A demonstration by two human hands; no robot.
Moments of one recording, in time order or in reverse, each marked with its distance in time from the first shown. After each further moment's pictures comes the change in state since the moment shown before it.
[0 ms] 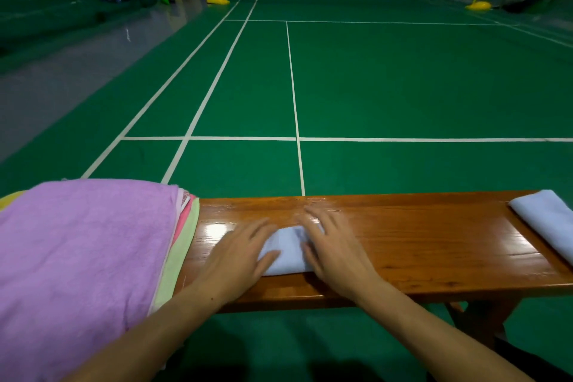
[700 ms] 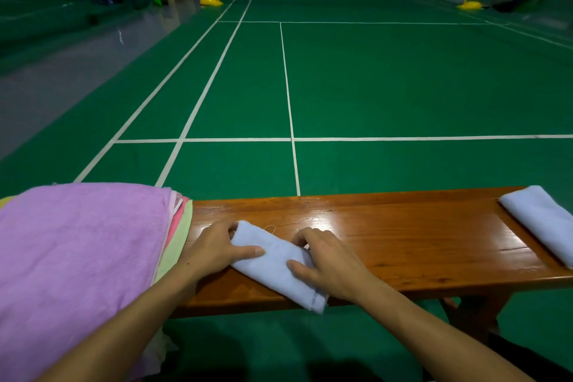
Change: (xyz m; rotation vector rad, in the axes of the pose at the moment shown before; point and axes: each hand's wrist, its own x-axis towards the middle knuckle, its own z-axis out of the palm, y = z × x) left_hand 0.021 -0.044 0.000 -0.484 -0.117 -0.364; right_hand -0.006 -0.005 -0.010 0.235 -0.302 0.135
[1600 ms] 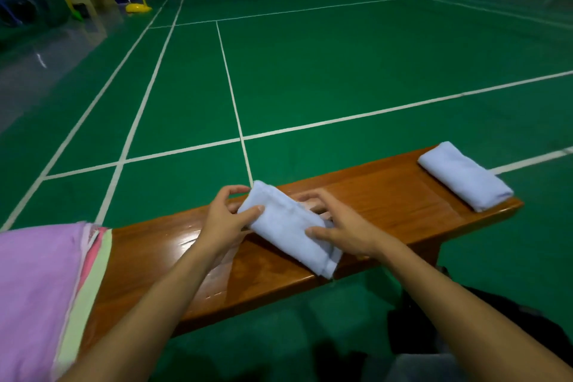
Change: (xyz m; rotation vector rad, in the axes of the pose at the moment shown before) left_hand 0.030 0.163 0.084 -0.748 -0.014 0.019; right_hand -0.067 0.130 -0.080 0.570 0.102 0.117
